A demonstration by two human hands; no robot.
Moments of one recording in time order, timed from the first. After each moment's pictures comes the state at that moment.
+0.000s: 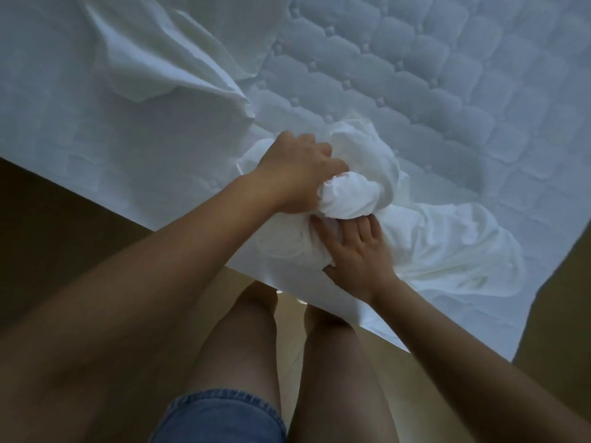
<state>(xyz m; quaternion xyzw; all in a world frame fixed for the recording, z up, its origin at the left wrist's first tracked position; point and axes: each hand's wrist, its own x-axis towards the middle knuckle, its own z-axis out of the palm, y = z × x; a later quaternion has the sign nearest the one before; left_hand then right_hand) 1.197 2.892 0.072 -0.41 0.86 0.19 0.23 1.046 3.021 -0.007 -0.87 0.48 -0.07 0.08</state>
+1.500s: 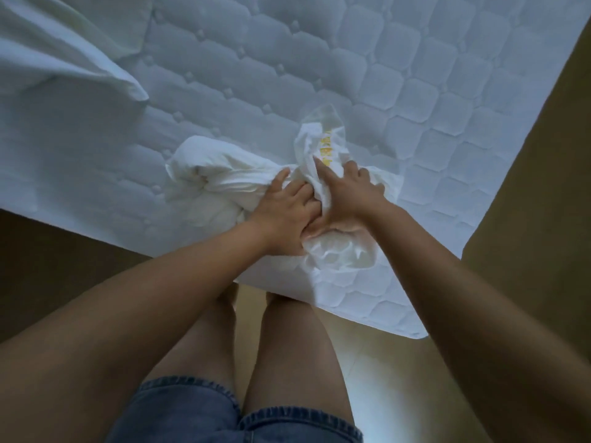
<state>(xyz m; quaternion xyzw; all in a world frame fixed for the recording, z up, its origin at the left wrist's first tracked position) 1.071 2.983 -0.001 -0.33 0.91 0.24 0.13 0.920 2.964 0.026 -0.60 0.63 0.23 0.44</state>
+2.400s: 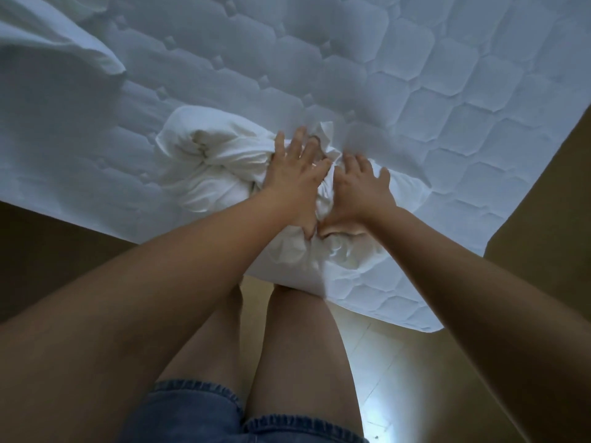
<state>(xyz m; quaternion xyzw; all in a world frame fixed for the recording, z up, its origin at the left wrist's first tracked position) 1.037 2.944 -0.027 -0.39 0.81 0.21 0.38 0.916 2.969 -0.020 -0.64 0.58 0.29 0.42</state>
